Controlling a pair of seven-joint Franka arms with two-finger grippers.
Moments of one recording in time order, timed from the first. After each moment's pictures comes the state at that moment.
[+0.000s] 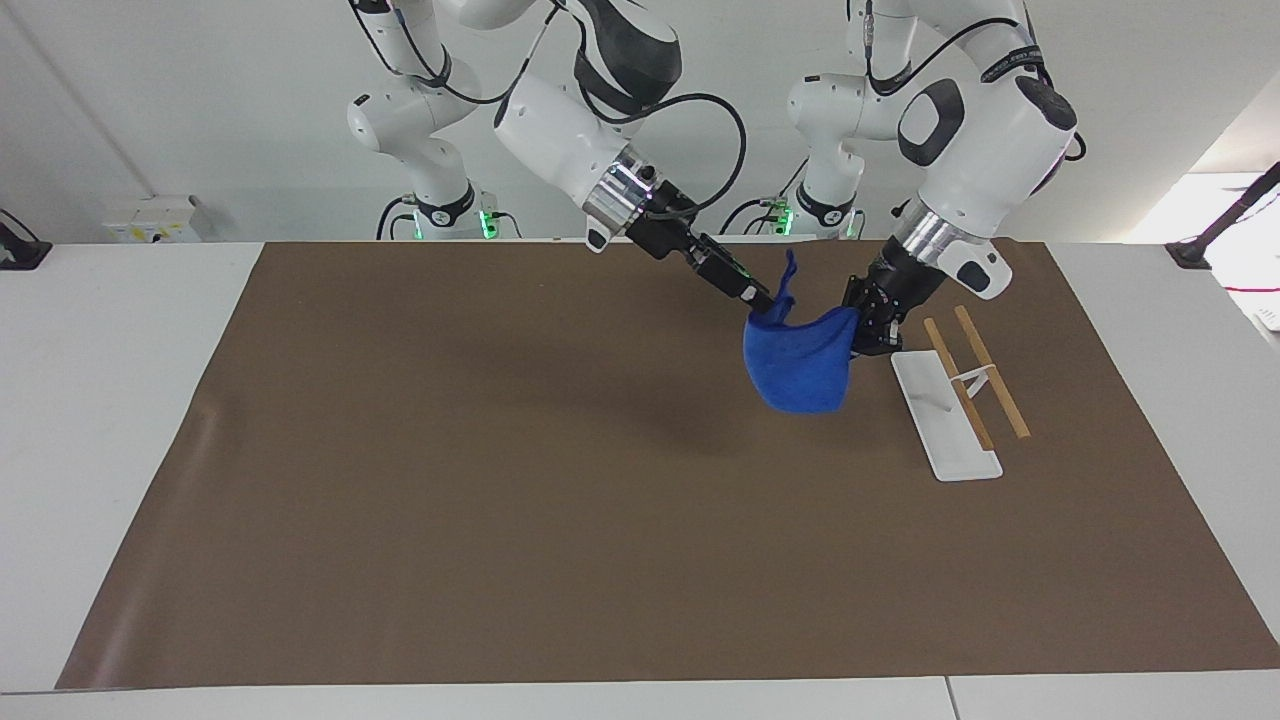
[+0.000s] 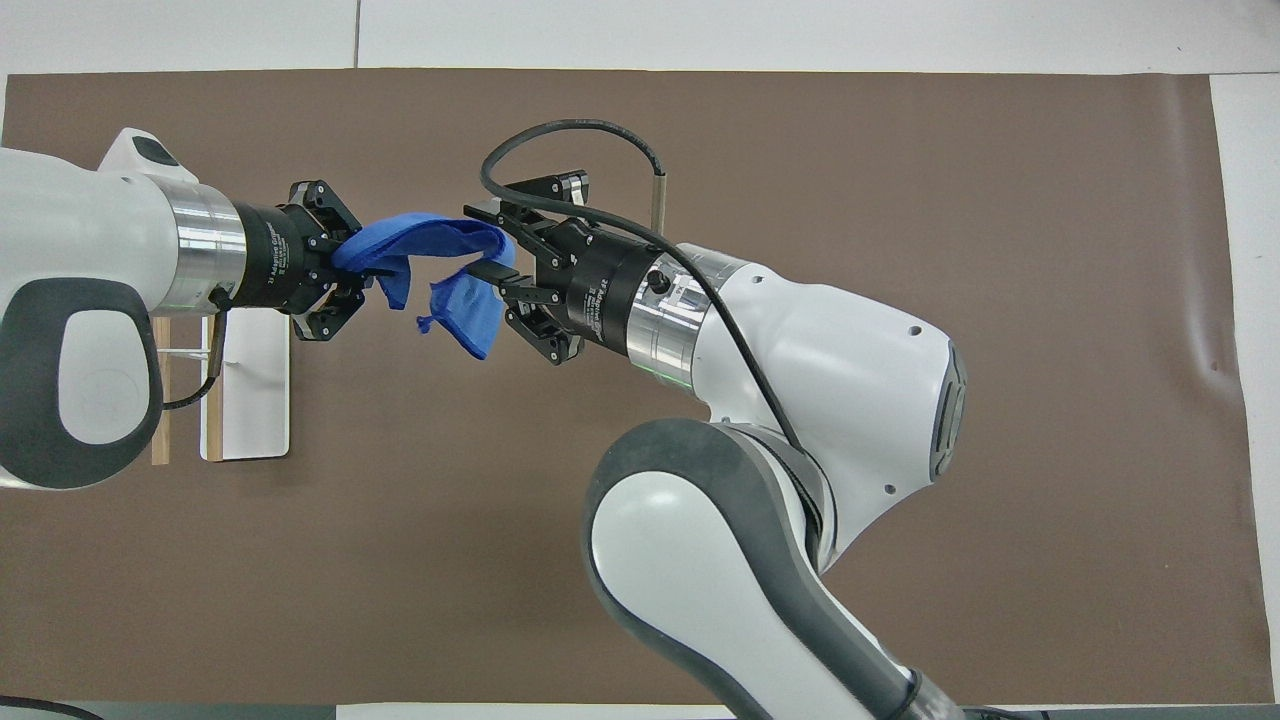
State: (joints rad) left arm -0.24 -0.01 -0.02 -1.90 -0.33 2.11 -1.53; right arm 0.70 0.18 -0.03 -1.75 1.15 2.77 1.00
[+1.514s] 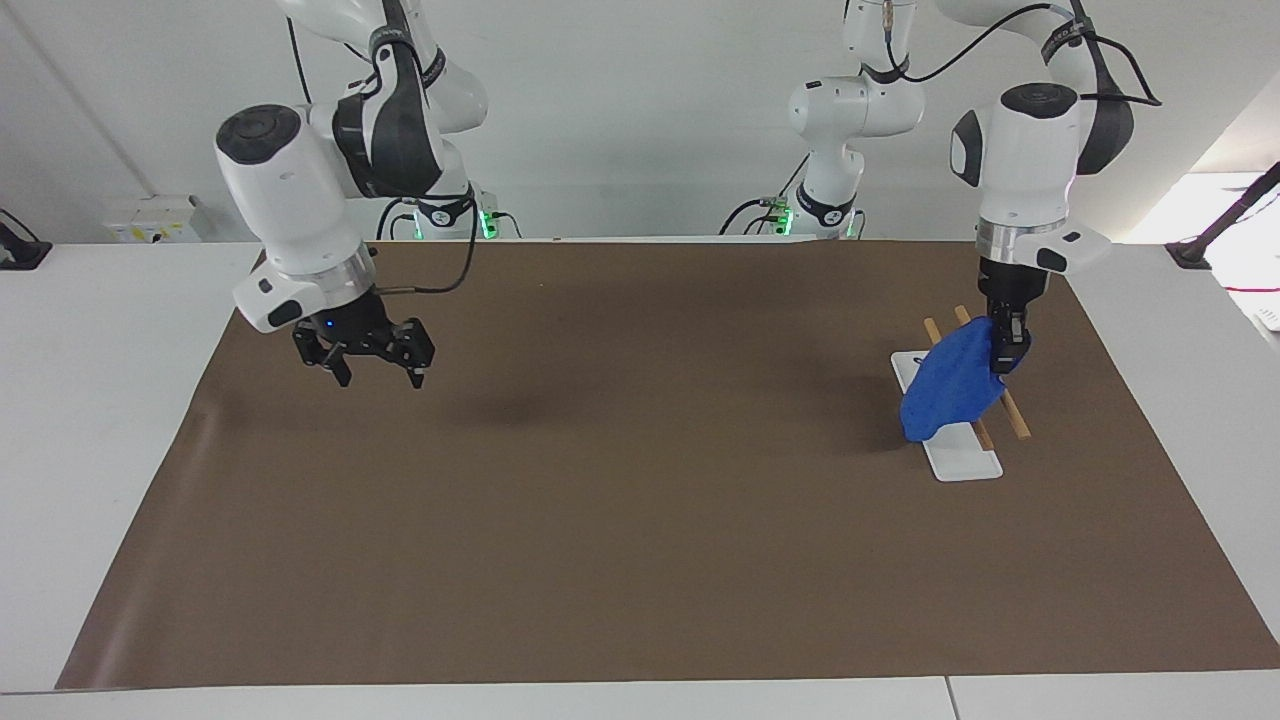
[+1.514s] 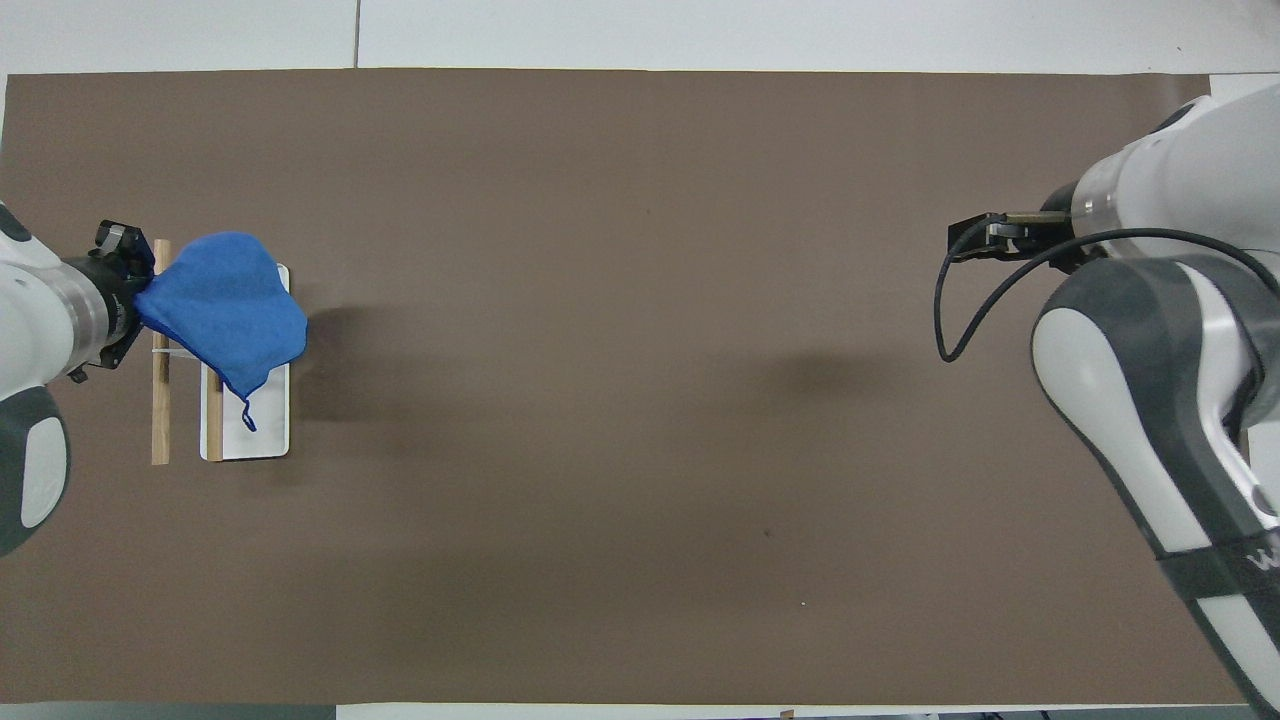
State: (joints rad) left arm 0.01 -0.16 -0.02 -2.20 0.28 2.44 -1.45; right arm 0.11 0.05 -0.05 -1.79 0.00 1.96 0.13
